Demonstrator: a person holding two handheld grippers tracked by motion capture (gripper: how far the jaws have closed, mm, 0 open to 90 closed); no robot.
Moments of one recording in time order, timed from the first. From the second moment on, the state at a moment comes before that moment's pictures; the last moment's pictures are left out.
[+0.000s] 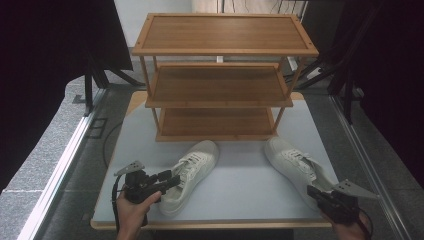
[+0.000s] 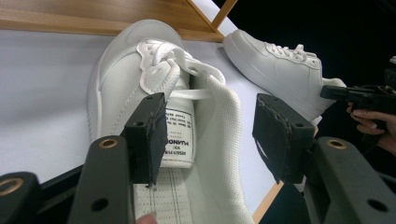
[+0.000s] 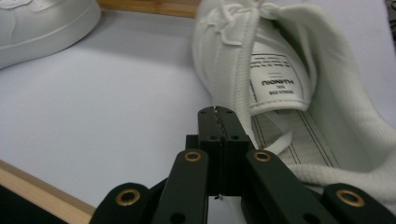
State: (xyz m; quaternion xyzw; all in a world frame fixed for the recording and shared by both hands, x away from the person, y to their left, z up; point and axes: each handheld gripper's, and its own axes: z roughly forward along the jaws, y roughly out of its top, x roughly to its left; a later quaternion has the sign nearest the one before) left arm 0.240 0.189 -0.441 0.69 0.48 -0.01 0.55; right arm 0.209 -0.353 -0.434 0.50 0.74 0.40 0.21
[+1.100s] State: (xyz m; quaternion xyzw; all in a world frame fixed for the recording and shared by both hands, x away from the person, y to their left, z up) left arm 0.238 0.203 -0.423 0.68 0.48 0.03 0.56; right arm 0.216 -0.363 -0.402 0.45 0.72 0.46 0.27
